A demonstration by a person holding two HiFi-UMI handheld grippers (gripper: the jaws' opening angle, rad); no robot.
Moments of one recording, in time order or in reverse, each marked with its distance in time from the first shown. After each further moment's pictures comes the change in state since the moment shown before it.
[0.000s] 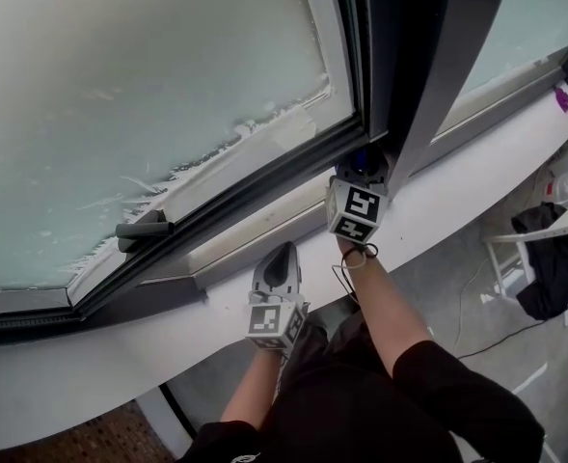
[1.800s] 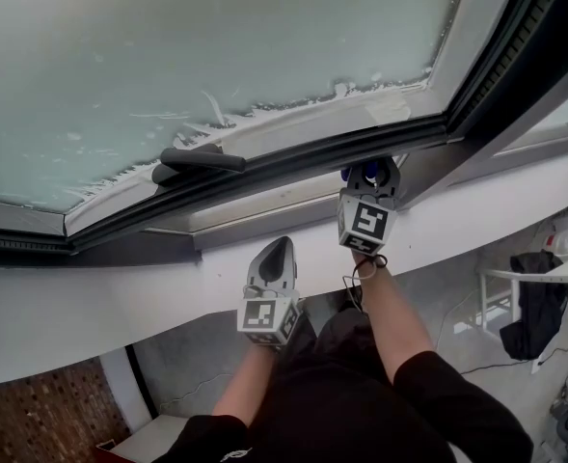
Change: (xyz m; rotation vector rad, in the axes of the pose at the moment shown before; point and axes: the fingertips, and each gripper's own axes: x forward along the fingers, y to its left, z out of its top) left arm -0.070 0.063 -0.027 -0.119 -0.059 0.168; right arm -0.037 0.096 -0.040 -0.288 -0.049 0.220
